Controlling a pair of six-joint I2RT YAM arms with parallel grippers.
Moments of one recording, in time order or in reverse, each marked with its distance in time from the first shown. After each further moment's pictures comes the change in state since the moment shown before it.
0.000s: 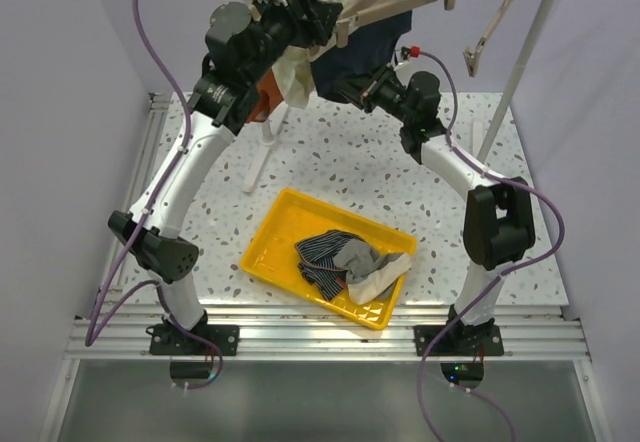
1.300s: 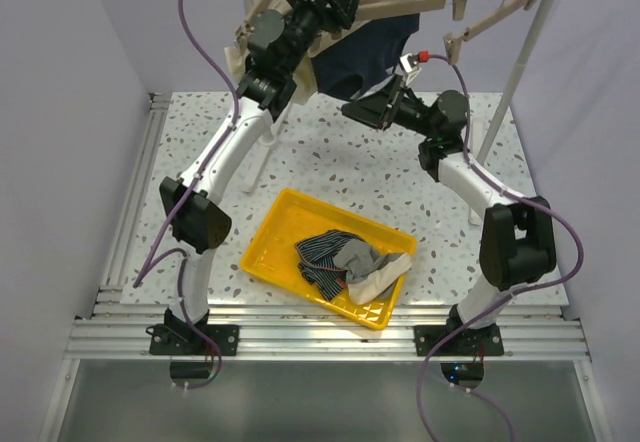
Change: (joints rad) left arm 0.000 0.320 0.174 0.358 0.005 -0.029; right arm -0.066 -0.153 -0.218 0.305 -0.376 -0.088
